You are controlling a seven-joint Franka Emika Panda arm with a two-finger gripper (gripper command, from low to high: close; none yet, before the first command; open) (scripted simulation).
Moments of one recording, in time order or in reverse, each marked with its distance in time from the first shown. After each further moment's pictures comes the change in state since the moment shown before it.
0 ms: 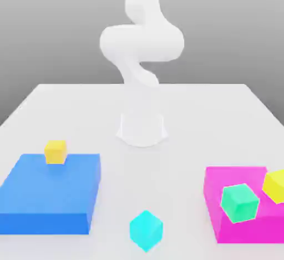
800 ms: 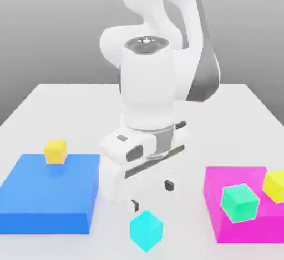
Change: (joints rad) arm 0.172 0.869 -0.138 -0.263 0.081 0.422 -0.741
